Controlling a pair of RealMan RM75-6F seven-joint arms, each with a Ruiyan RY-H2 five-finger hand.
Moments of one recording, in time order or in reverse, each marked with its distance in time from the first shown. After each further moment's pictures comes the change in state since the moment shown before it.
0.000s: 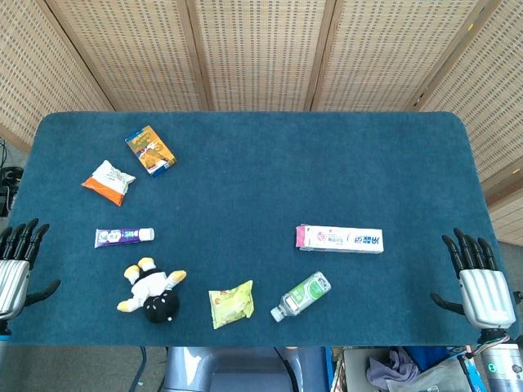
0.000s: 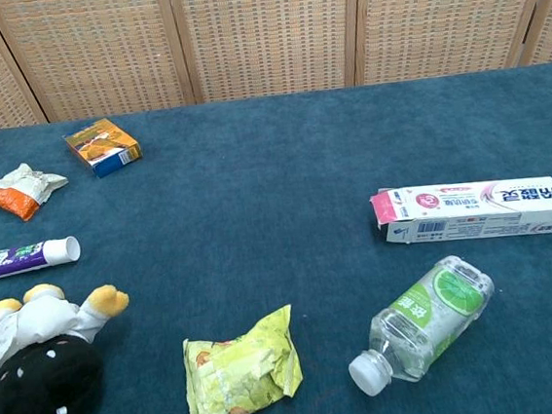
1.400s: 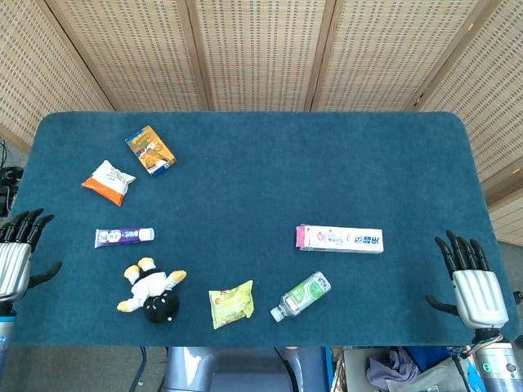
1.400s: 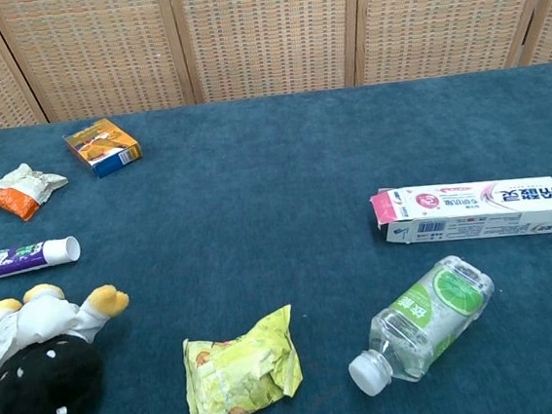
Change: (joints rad) left arm -0.061 -0.041 -0.075 0.053 -0.049 -0.041 0.029; right arm 0.009 -0.012 -0.010 -0.003 -0.004 -0.024 -0.013
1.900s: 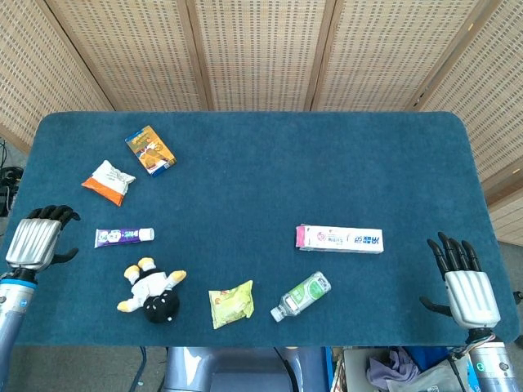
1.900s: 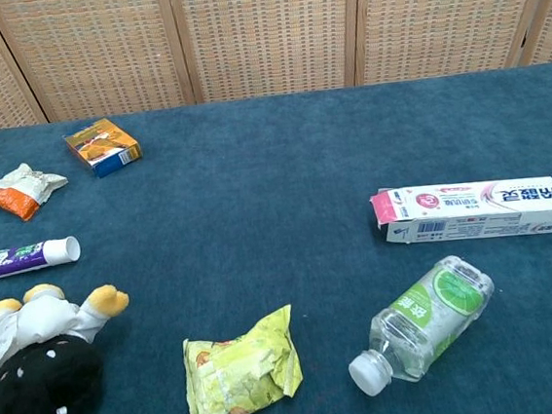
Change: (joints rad) left arm -0.170 -0.001 -0.035 0.073 -0.134 -0.305 0.081; right arm 0.008 -0.013 -0.006 -0.002 -0.003 -0.014 -0.021
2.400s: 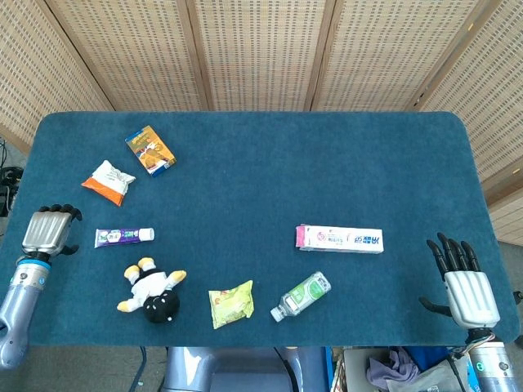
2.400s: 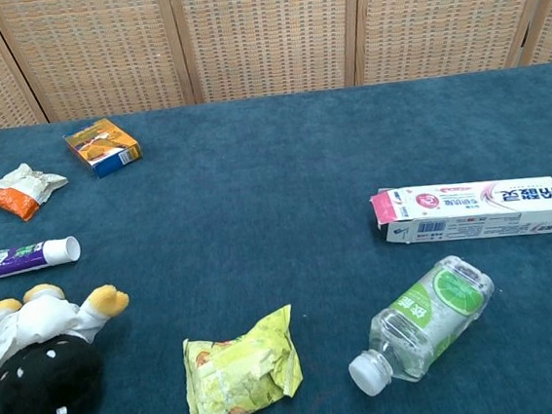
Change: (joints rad) left arm -0.120 -0.108 -0.014 0.161 -0.262 -0.208 0.193; right arm 0.003 0.000 -0.001 0.002 0.007 -0.011 0.006
